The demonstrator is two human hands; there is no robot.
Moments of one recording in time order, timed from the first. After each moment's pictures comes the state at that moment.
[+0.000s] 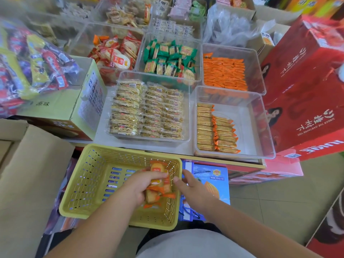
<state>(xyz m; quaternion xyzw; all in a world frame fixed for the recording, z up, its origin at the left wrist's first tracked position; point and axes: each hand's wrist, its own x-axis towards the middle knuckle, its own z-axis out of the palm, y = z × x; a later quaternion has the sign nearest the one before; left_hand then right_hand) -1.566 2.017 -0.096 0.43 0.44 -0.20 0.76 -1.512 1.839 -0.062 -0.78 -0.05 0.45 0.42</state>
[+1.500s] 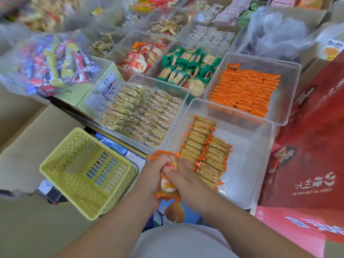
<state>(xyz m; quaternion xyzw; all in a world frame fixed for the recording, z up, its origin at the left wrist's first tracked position) -1.411 1.808 -0.002 0.31 0.52 0.14 0.78 -1.328 1.727 -0.024 -0.63 -0.36 0.50 0.47</state>
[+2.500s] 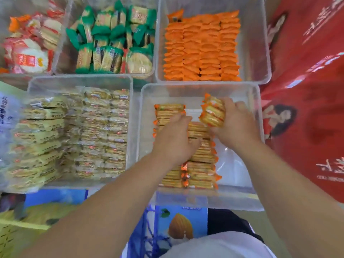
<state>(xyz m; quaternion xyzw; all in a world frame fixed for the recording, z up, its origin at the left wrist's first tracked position) -1.234 1.888 -0.129 0.94 0.14 -0.13 0.29 -1.133 1.734 -0.137 -0.97 -0.12 0.17 0.15</state>
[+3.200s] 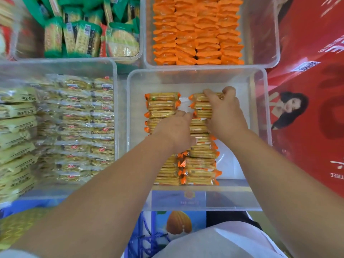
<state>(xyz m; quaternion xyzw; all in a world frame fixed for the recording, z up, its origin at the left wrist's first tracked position) -1.201 1.894 -0.176 0.94 0.03 -0.30 0.18 -1.126 1.746 -0.189 -0.96 -0.17 0.18 0.12</state>
